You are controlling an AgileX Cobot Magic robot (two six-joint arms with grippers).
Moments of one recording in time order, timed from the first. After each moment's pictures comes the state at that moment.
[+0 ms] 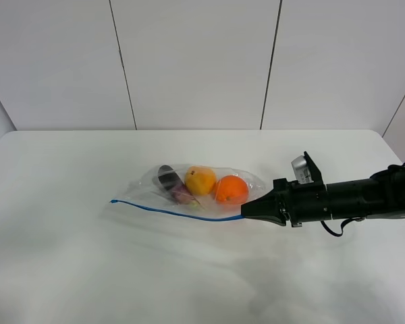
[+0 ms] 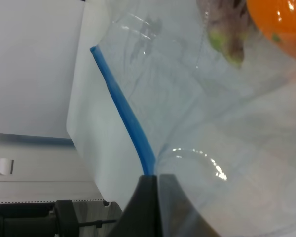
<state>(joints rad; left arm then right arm) -0.17 0.15 -0.57 -0.16 1.17 0.12 0.03 1.92 -0.68 1.64 1.05 -1.50</state>
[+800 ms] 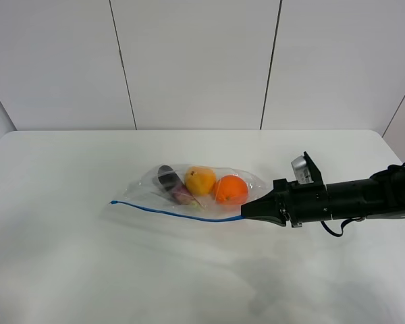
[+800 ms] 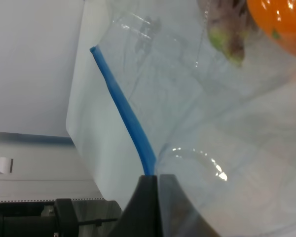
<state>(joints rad) -0.17 0.00 -0.57 -0.16 1.17 0.13 0.03 1.92 -0.68 1.63 1.05 -1.50</state>
